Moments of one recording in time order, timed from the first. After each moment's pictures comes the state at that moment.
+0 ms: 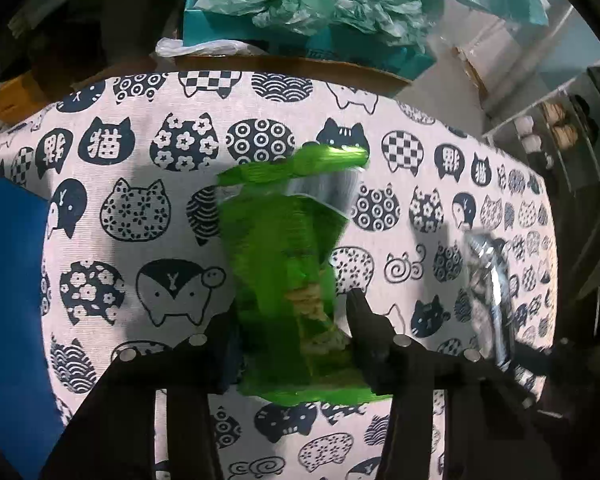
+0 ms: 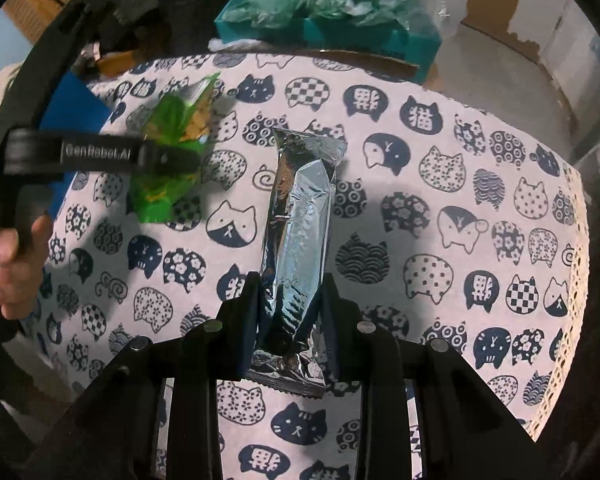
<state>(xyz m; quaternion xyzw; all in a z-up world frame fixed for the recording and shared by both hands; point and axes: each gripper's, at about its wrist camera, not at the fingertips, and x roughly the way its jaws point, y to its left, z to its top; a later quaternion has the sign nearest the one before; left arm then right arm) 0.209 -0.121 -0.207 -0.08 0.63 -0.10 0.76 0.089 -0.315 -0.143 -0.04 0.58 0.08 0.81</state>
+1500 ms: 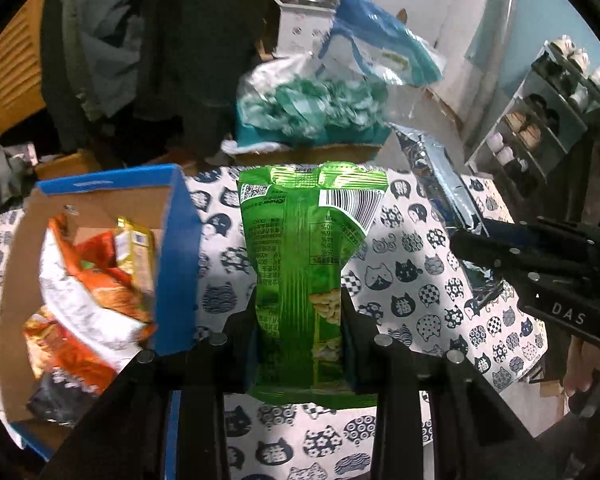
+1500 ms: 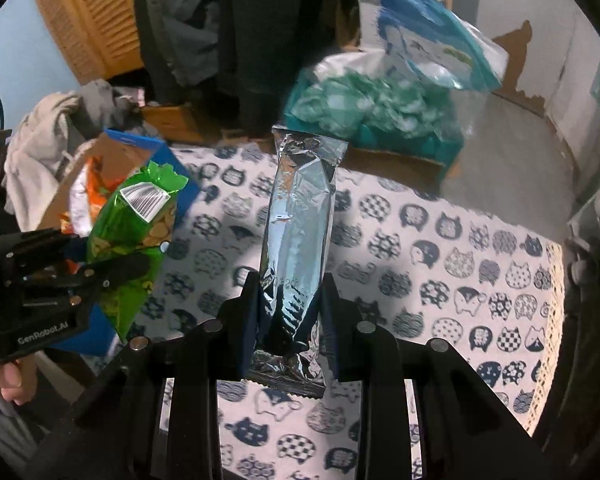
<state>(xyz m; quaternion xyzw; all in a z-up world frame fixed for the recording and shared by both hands) 0.094 -0.050 -0.064 -0.02 0.50 -0.10 0.86 0.080 -0.231 -0.042 -0.04 0.50 0.13 0.86</state>
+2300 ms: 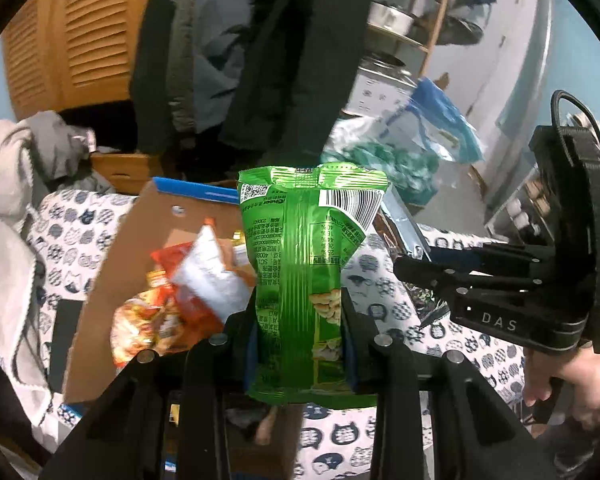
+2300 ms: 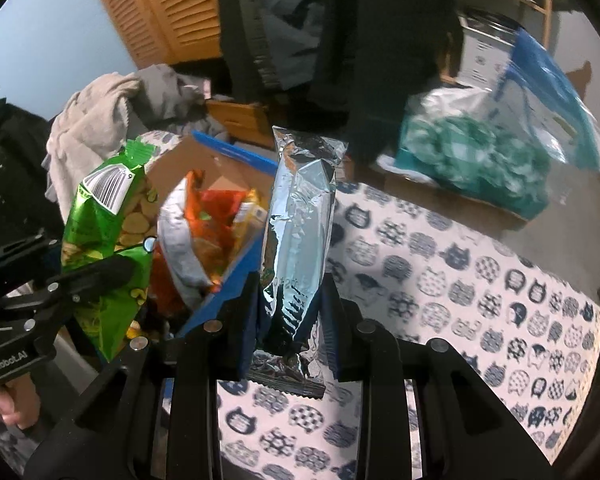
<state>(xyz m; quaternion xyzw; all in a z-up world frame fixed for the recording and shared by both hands) 0.053 0.075 -0.016 -0.09 0.44 -0.04 0.89 0.107 -0.091 -0.037 -0.06 0.50 0.22 0.84</state>
